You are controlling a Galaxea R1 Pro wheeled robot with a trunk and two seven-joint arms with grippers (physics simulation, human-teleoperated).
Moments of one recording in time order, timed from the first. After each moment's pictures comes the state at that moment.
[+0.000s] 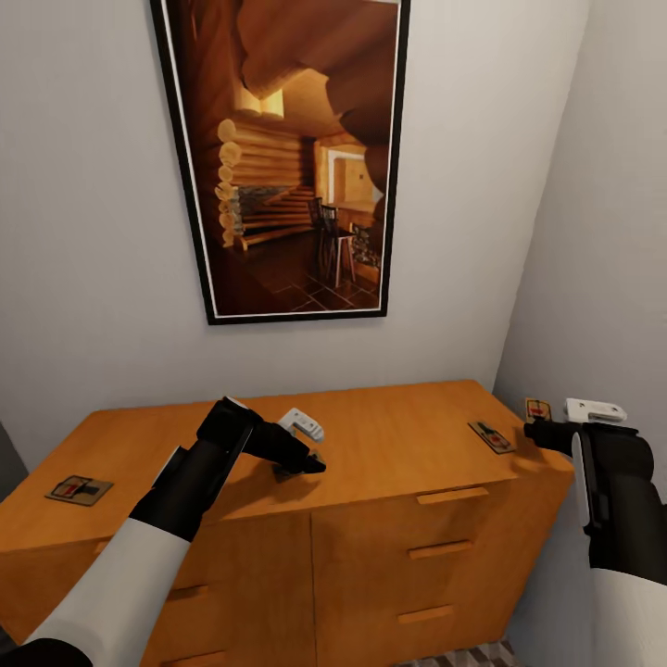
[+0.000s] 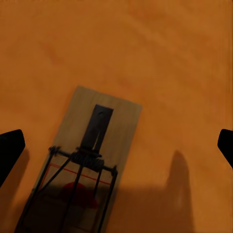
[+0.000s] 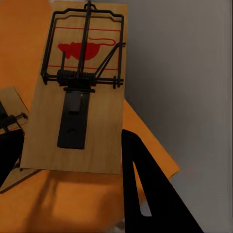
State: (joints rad) left arm -0.78 -0.03 -0.28 -1.22 -0.51 1.03 -0.99; right arm -0.63 -0.13 -0.36 -1.48 0.25 1.04 0.09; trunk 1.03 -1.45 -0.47
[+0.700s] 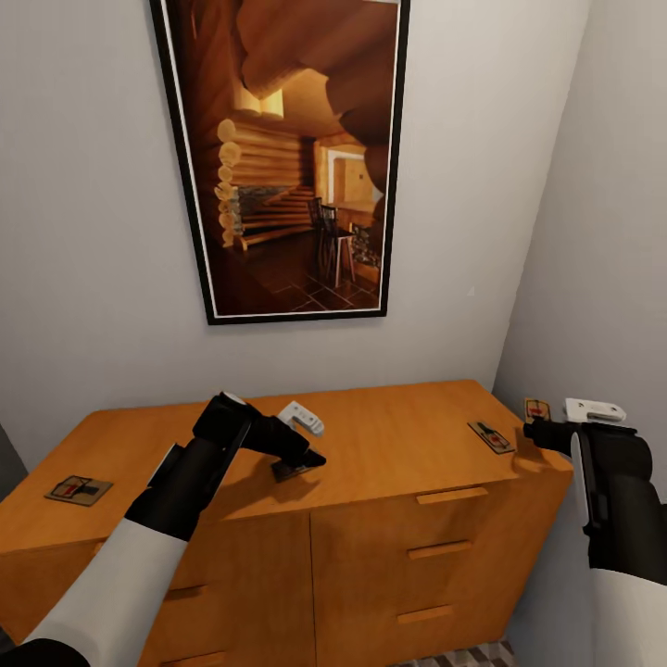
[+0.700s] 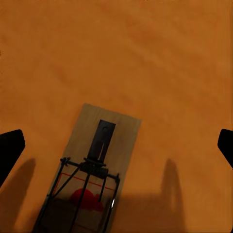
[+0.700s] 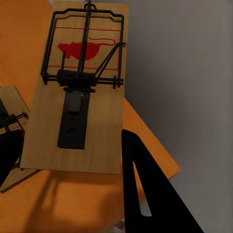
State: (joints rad) left arm -0.78 -0.02 -0.28 -1.28 -0.52 1.03 -0.99; right arm -0.63 -0.13 -0.35 -1.48 0.25 1.04 0.09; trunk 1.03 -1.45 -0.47
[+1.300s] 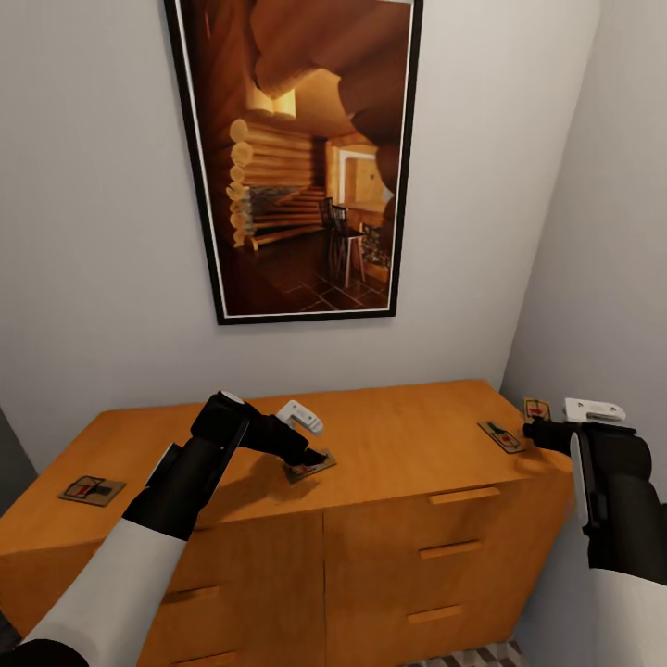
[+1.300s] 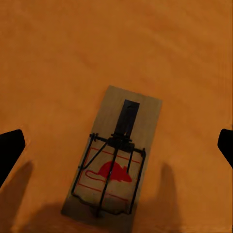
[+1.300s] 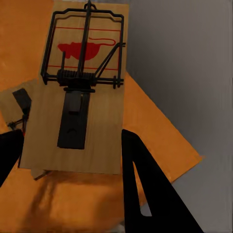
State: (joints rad) left arm -0.78 -0.02 -0.28 -1.29 -0.51 1.04 -1.00; right arm -0.63 -0.13 -0.35 -1.48 0.25 1.04 0.09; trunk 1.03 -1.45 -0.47
